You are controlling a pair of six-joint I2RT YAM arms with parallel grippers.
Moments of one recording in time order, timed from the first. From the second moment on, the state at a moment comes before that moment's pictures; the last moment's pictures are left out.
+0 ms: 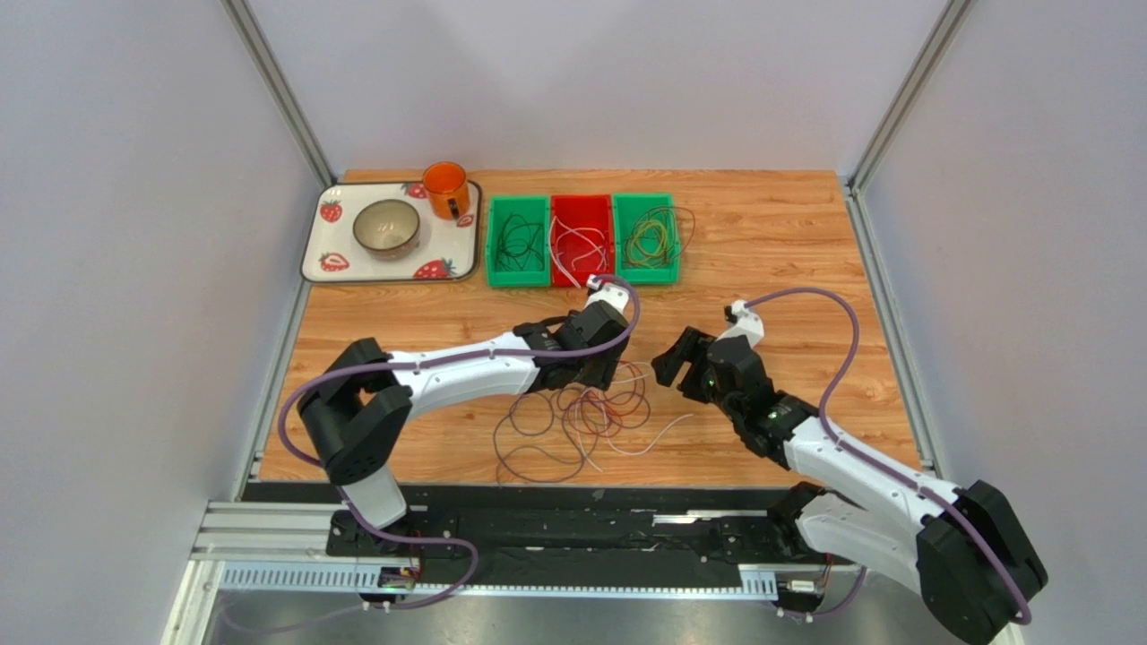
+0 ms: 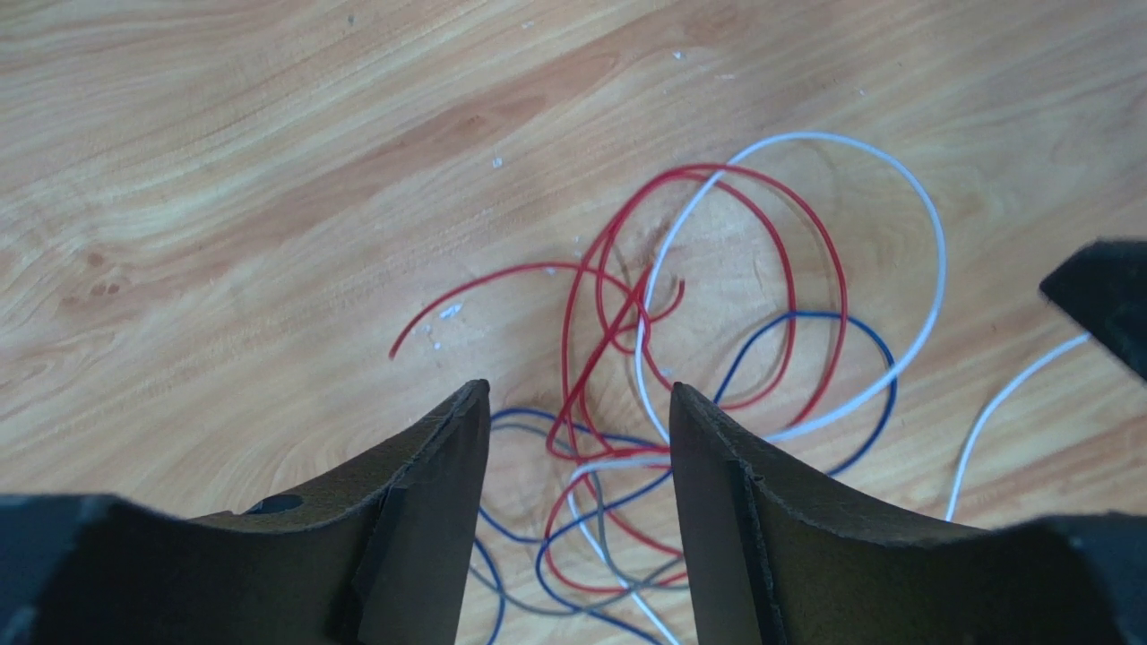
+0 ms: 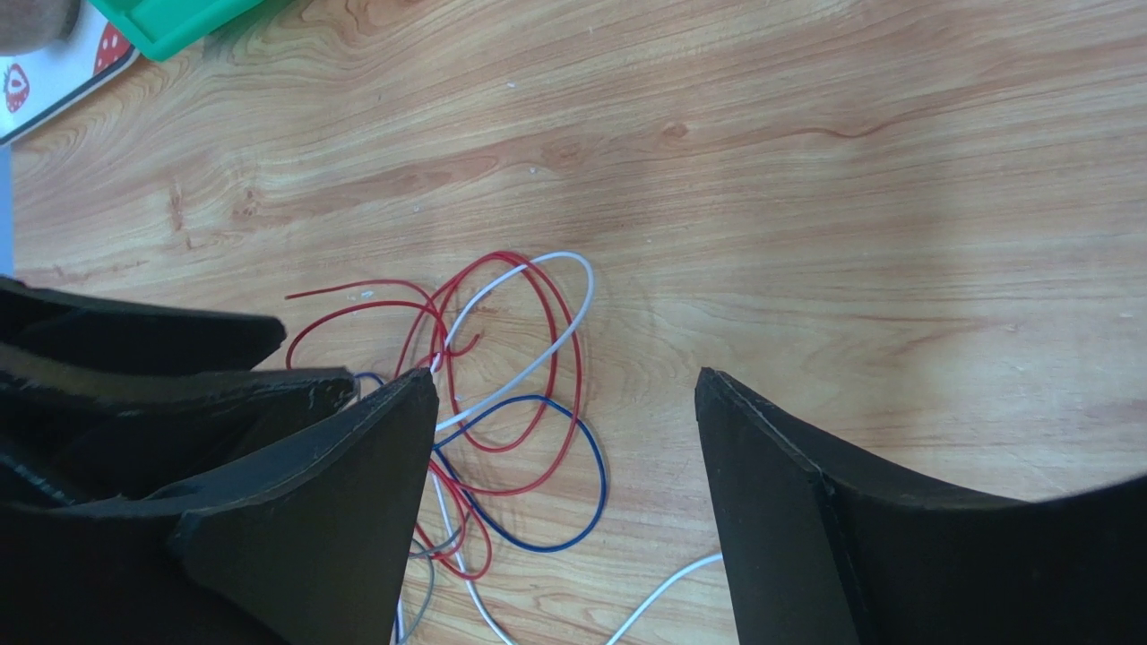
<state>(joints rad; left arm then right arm) -0.98 1.68 1.13 -0.36 -0.33 -0.44 0.62 0.97 0.41 0.00 0.22 0.81</state>
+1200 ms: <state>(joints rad) -0.96 1.69 1.18 -0.41 -0.35 -0.40 0.62 1.26 0.50 0.11 0.11 0.90</state>
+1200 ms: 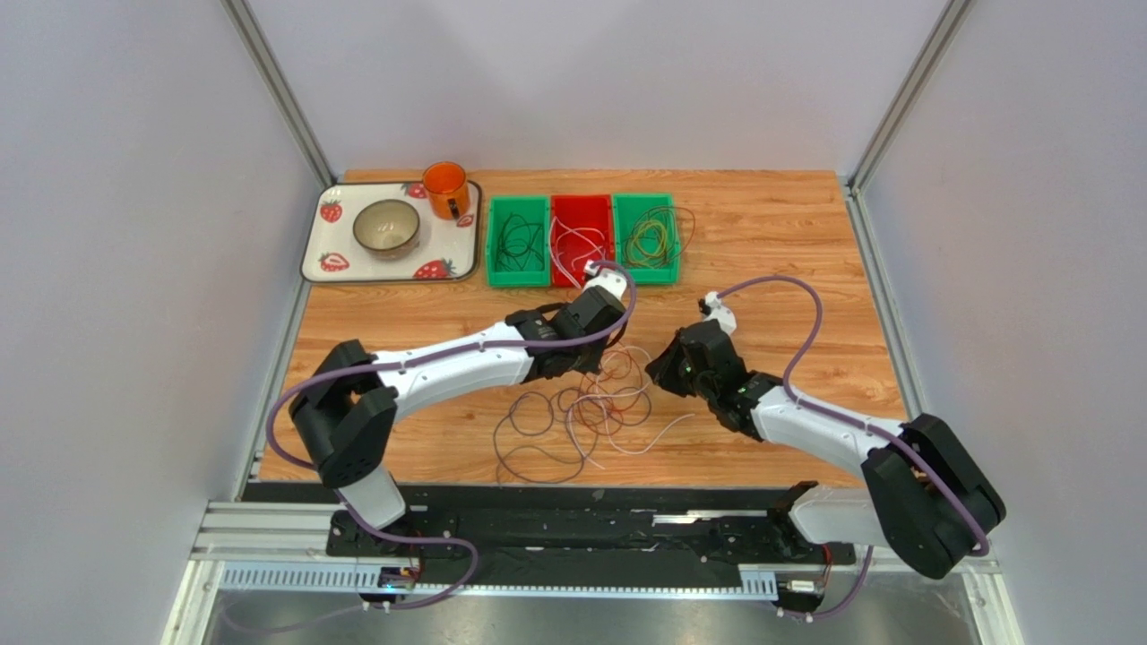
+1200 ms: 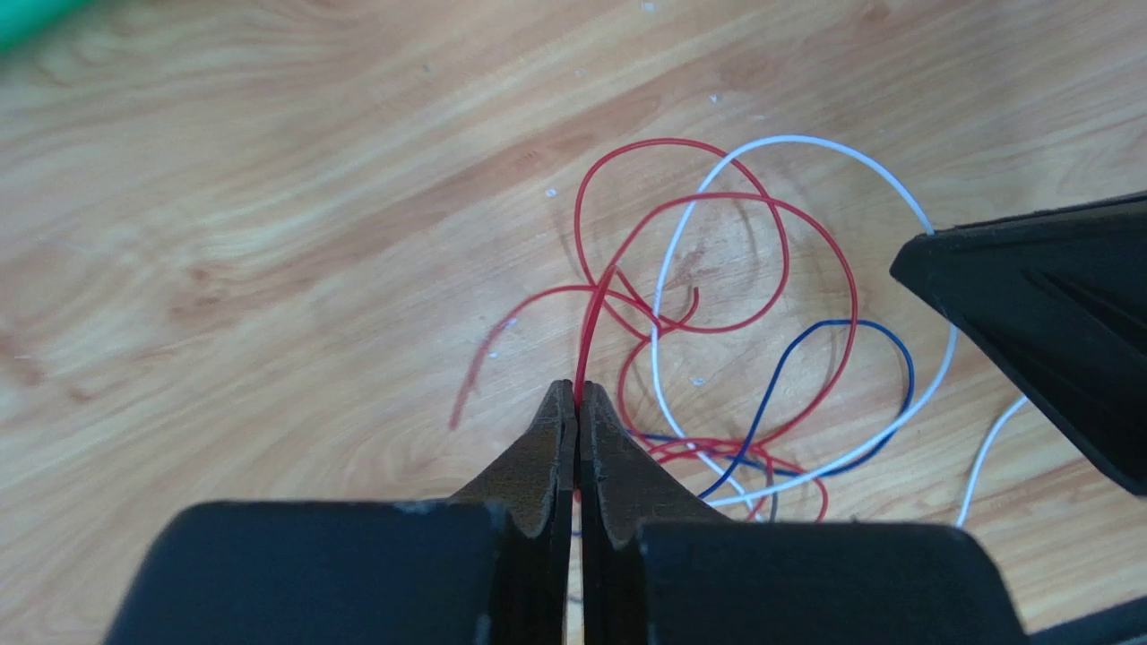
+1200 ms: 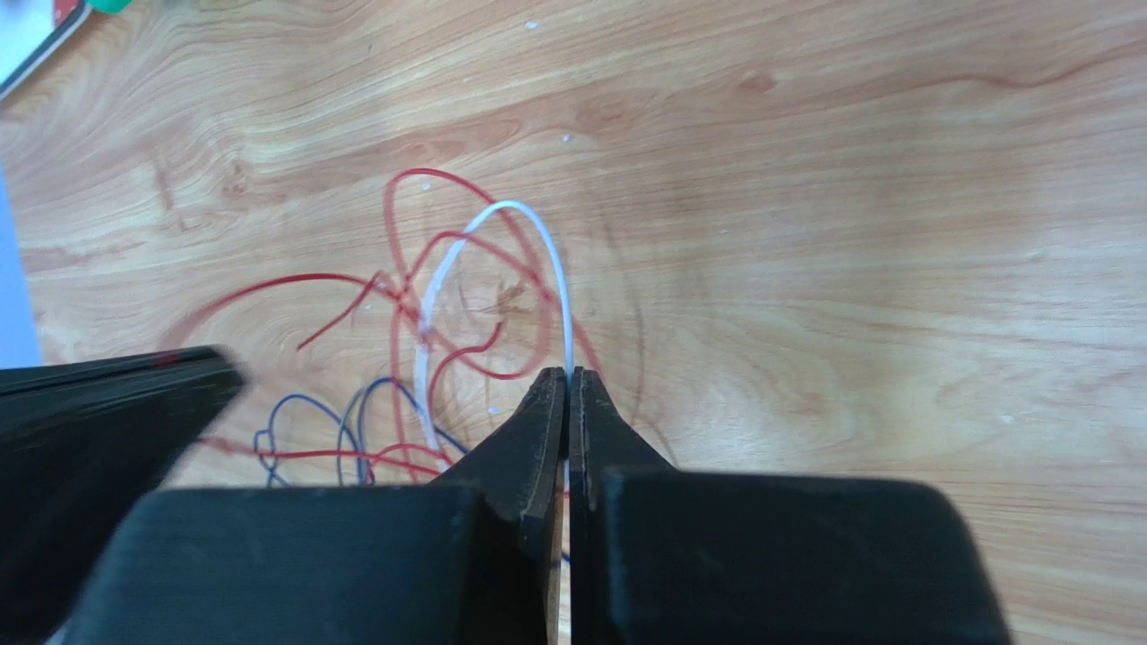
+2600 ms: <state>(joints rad) -0.93 1.31 2.32 -0.34 -0.56 0.32 0.63 1.31 0.47 0.14 0.16 0.85</state>
